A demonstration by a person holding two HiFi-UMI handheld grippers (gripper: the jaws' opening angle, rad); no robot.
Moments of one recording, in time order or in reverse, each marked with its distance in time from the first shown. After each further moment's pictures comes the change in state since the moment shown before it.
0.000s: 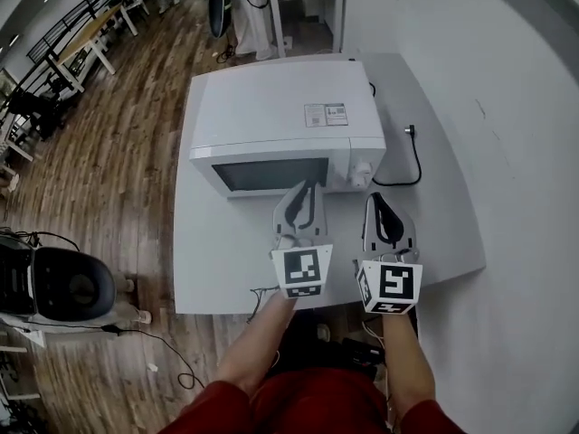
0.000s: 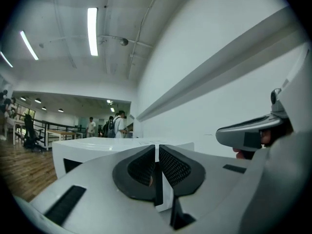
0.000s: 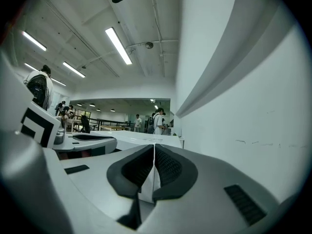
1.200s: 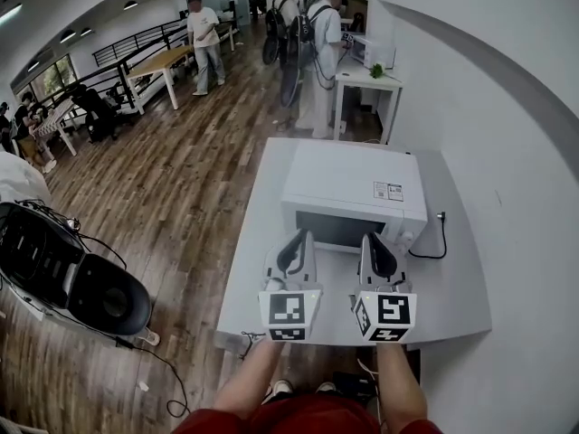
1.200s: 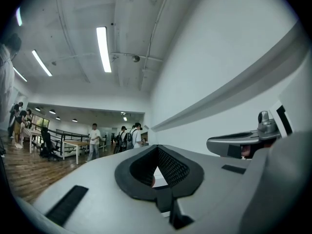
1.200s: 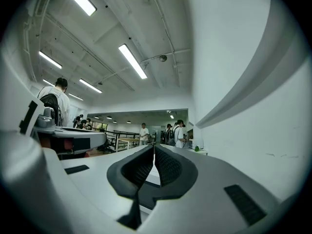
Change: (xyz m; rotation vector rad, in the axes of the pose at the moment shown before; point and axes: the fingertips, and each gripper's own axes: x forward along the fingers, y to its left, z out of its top) left arm -0.149 0.129 0.125 0.019 -0.091 0.159; right arm -0.018 0.152 0.125 0.016 -0.140 0.207
